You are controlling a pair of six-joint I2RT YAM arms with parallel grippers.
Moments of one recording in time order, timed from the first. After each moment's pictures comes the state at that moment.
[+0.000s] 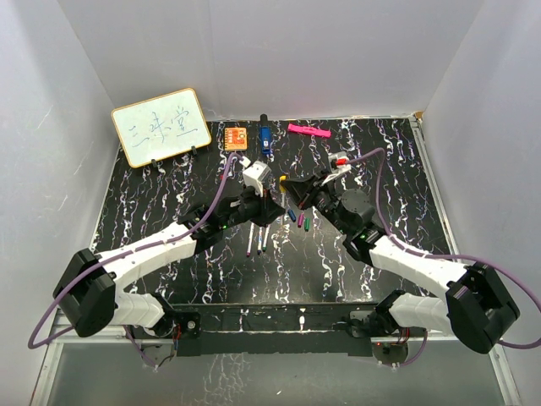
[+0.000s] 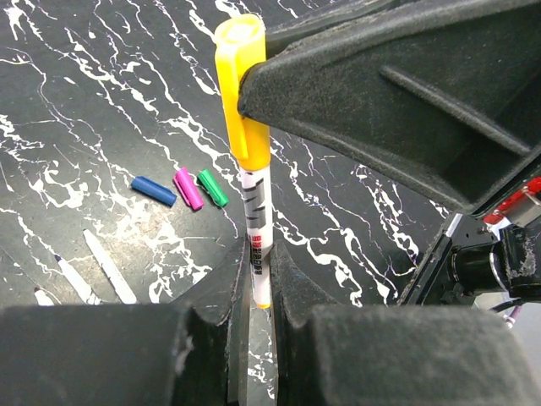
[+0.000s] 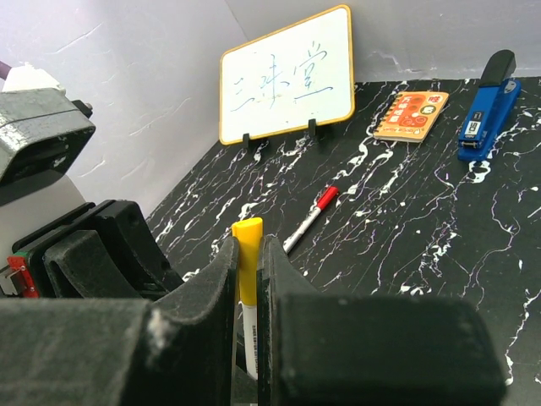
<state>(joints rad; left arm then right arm) -0.79 1.30 0.83 0.15 0.16 -0.38 0.66 1.16 0.58 0.67 -0.04 0.49</state>
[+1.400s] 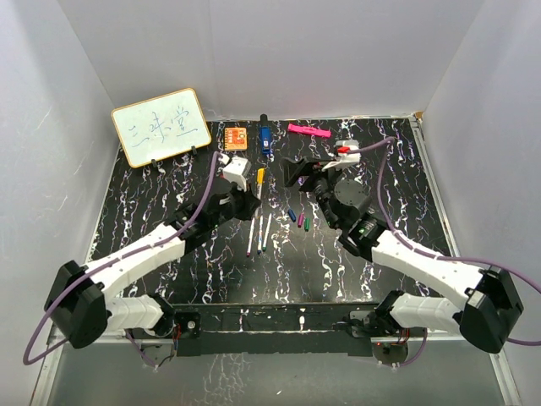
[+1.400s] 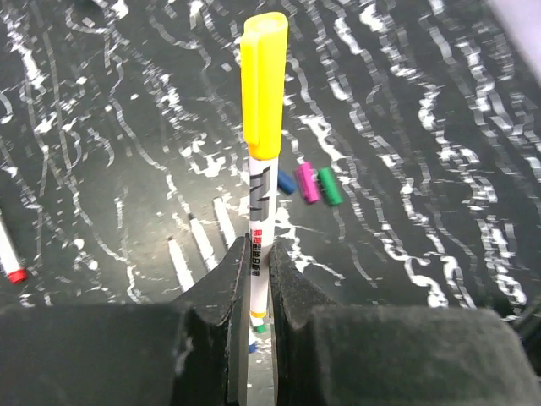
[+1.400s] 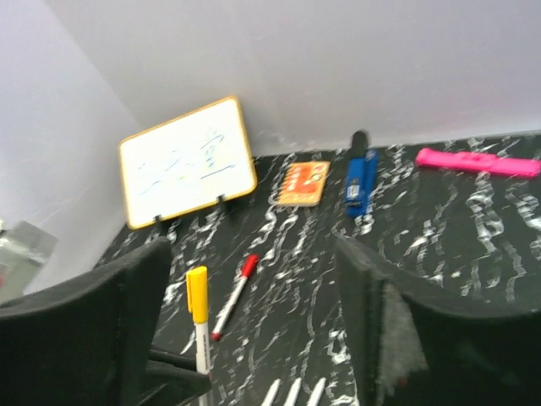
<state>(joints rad) -0.73 1.20 0.80 0.01 -0.04 -0.34 0.79 1.15 0.80 0.47 0.44 0.36</state>
